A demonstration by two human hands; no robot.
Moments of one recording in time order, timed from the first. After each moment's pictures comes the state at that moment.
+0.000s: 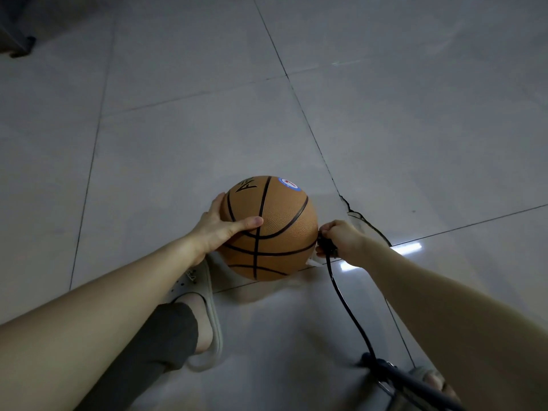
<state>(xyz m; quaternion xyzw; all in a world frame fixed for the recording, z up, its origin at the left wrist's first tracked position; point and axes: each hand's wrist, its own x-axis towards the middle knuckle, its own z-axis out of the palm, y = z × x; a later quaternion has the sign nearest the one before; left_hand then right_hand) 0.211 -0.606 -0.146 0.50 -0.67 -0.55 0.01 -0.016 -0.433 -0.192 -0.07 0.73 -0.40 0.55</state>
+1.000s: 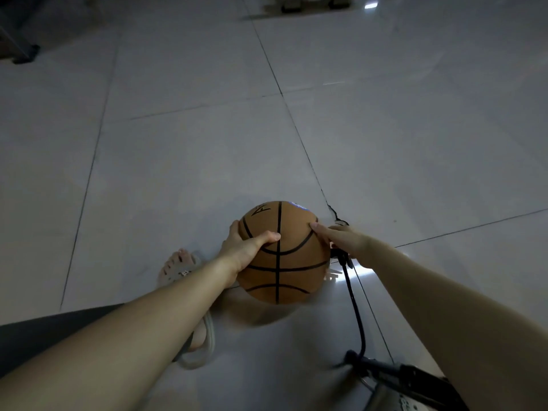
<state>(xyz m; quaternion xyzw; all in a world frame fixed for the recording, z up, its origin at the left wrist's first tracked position) 0.185 -0.536 -0.149 0.58 -0.55 -0.60 0.03 -0.036 -0.398 -0.147 -0.21 0.78 -0.26 0.53</state>
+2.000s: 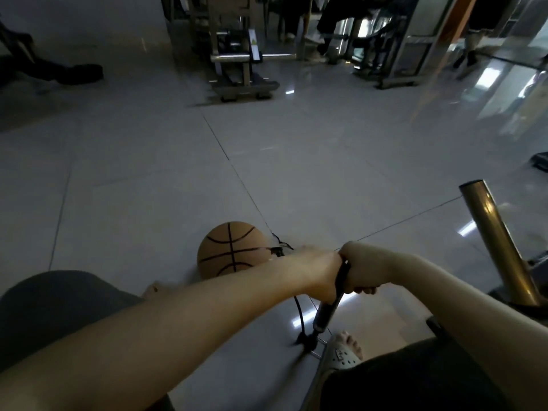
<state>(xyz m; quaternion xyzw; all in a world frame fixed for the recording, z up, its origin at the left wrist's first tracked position) 0.158 -0.296 0.110 0.03 -0.97 -0.14 -0.20 0.067 -0.193 0.121 -0.36 0.85 -0.04 0.39</state>
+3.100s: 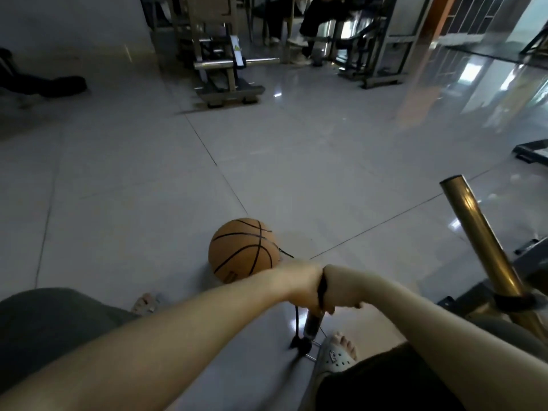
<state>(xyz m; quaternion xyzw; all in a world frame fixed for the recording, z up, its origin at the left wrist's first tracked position) 0.140 -0.296 0.057 0.02 -0.97 -0.12 -0.23 0.080 -0.195 0.077 -0.35 0.85 0.06 0.38</state>
